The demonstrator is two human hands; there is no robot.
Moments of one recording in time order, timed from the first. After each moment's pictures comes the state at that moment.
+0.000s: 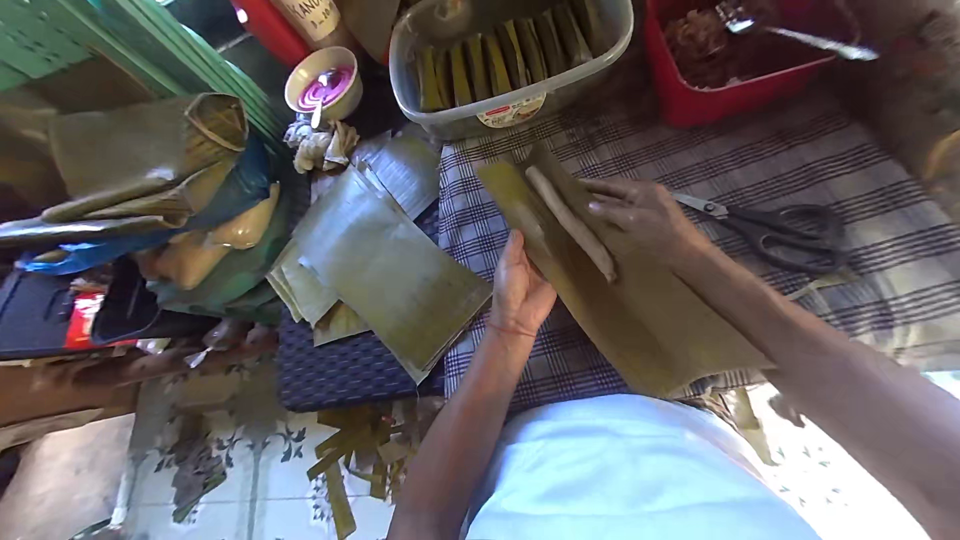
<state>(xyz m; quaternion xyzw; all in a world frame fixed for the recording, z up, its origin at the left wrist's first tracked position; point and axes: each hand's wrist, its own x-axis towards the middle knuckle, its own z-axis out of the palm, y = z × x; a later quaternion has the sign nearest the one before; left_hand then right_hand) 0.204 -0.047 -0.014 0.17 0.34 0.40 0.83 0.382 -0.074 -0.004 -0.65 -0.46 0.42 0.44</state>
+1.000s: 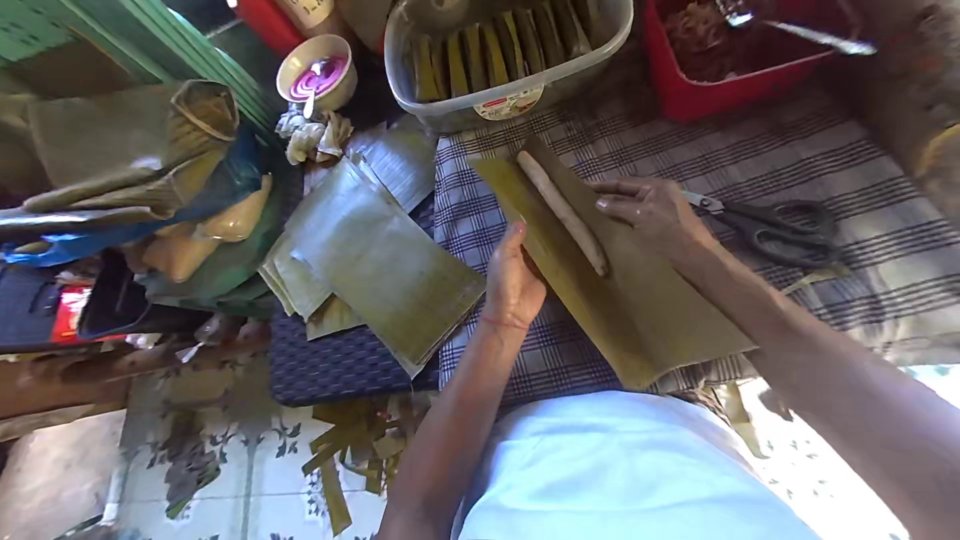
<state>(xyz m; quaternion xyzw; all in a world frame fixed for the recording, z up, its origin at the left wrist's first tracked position) 0.204 -0.046 -0.005 0.23 0.42 0.39 0.78 0.386 -0.078 -0.011 -0.67 -0.39 0.43 0.46</state>
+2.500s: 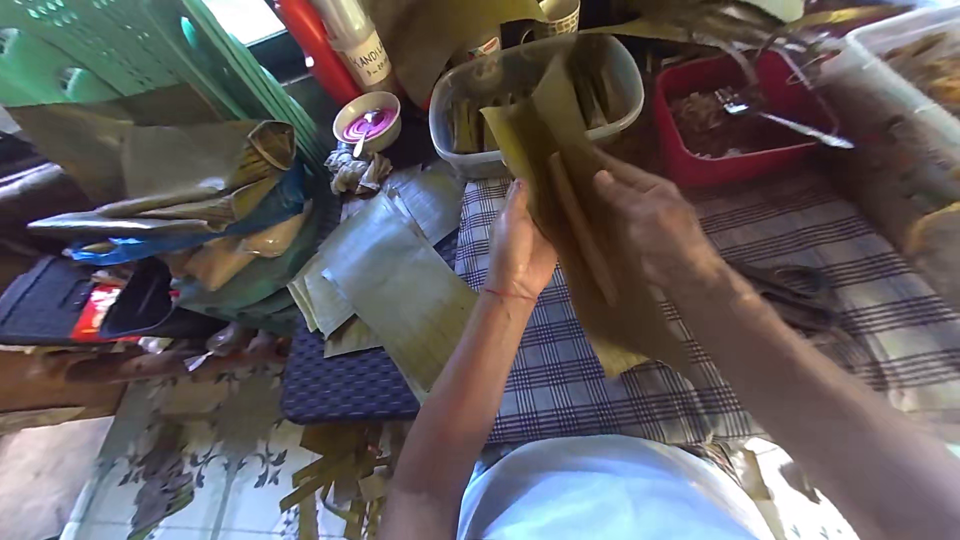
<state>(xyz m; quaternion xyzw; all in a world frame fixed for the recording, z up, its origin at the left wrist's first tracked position) 0.229 0.000 0.073 0.28 0.32 0.46 0.78 0.349 -0.053 0.065 -0.51 -0.41 0.43 0.62</state>
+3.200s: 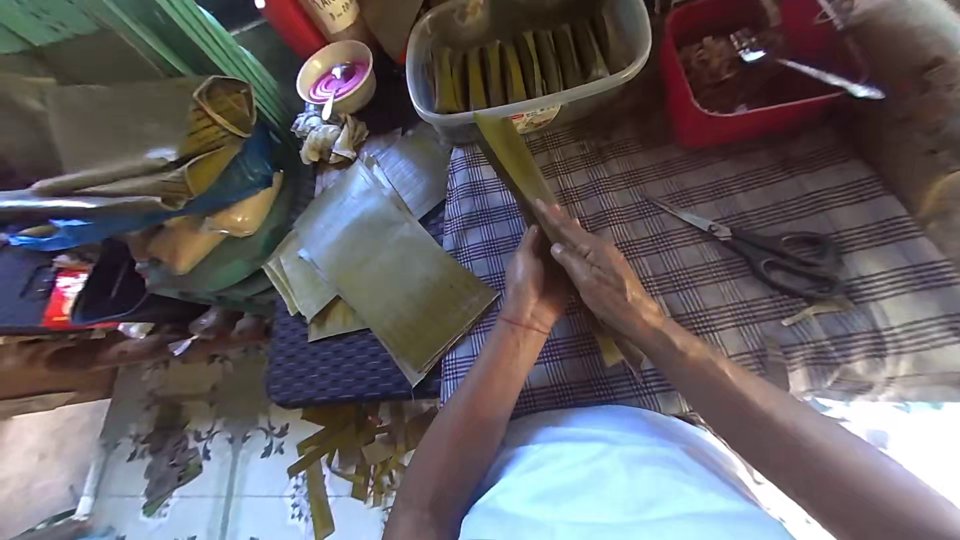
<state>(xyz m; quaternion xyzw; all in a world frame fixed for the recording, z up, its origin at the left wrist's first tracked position) 0.222 -0.040 0.002 0.15 0.38 0.38 0.83 0.311 -0.090 0.006 -0.59 -0.55 0.38 0.46</state>
